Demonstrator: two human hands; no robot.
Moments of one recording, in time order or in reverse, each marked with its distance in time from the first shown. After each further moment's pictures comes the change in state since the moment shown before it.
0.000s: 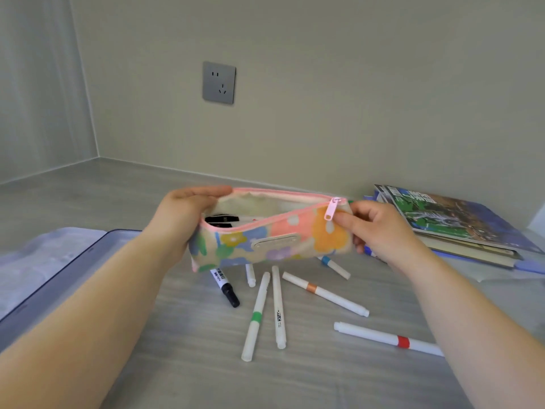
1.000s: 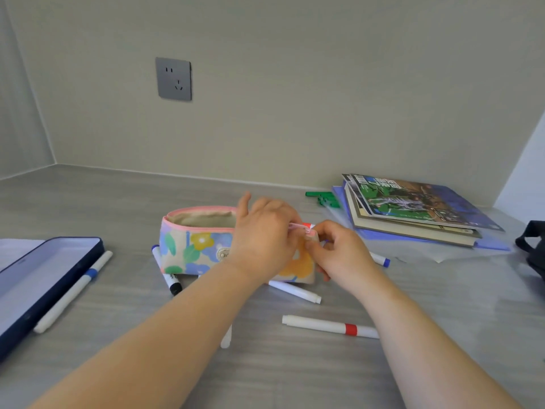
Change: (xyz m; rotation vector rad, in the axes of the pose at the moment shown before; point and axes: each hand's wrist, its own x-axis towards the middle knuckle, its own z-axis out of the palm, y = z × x) left_hand -0.012 -0.035 0.156 1.065 0.000 0.687; right_hand -0.031 0.040 -0.009 -0.187 0.054 0.021
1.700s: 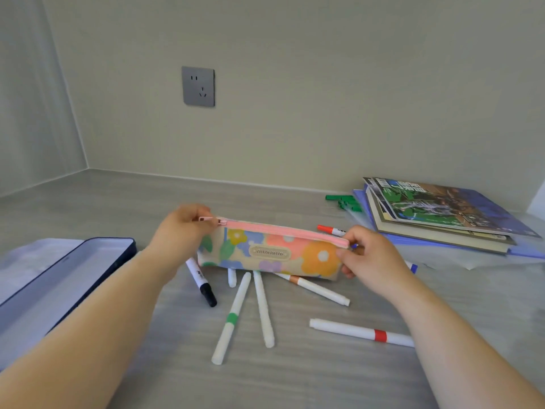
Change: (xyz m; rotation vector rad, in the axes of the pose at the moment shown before) left_hand -0.020 -0.099 -0.068 -0.580 -0.037 -0.689; right_hand 0.002 0.009 -0.004 -0.063 -0.017 0.081
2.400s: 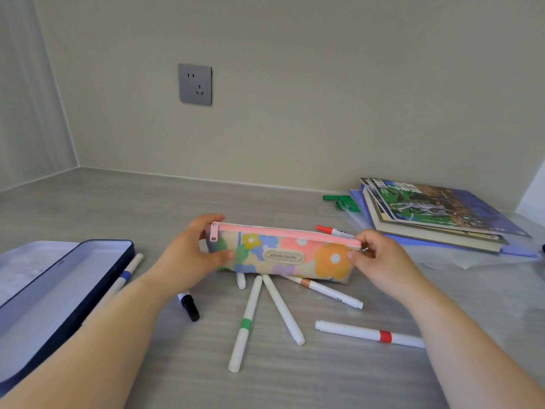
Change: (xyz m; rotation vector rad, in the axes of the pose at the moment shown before) left_hand -0.004 -0.032 0.002 0.079 -0.200 0.143; right_hand 0.002 0.011 -0.005 -0.079 0.002 0.028
